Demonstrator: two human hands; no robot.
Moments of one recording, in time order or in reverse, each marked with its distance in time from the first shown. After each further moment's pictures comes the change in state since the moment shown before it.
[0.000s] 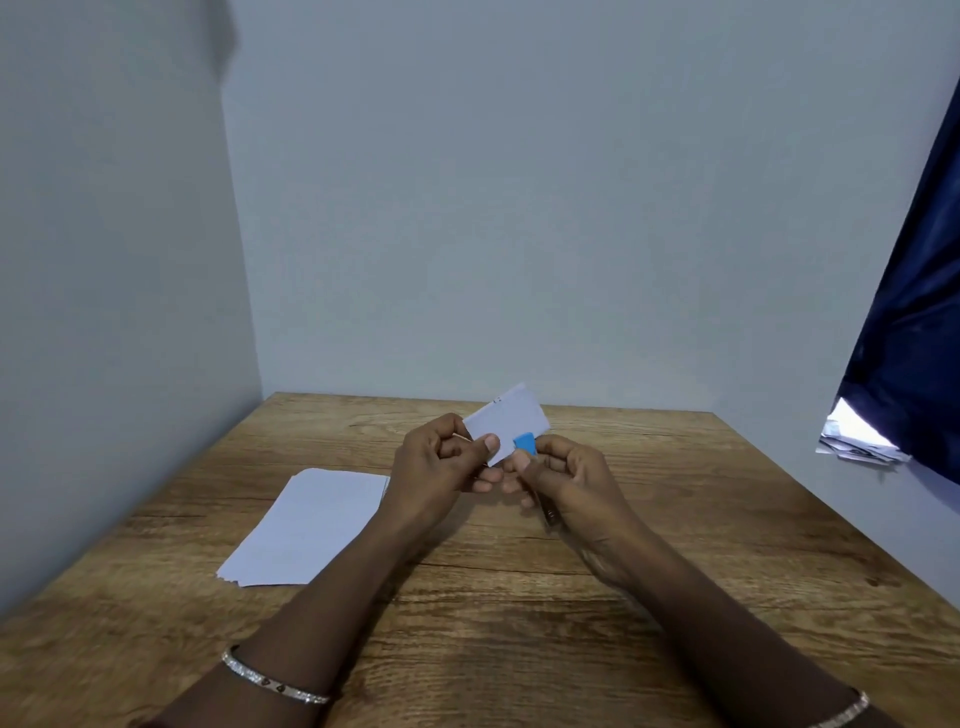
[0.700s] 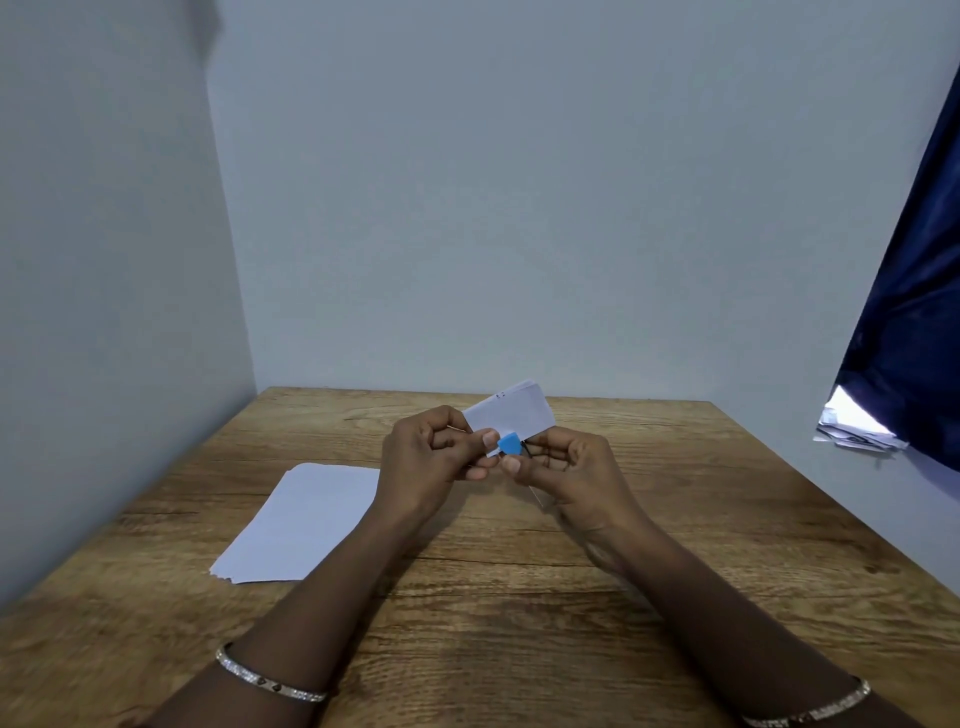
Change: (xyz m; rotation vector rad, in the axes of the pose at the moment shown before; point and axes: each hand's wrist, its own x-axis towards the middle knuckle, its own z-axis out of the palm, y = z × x) left_hand -0.003 0.008 -0.002 0.053 0.037 0.048; right_hand 0.005 0.003 -0.006 0.003 -0.038 -0.115
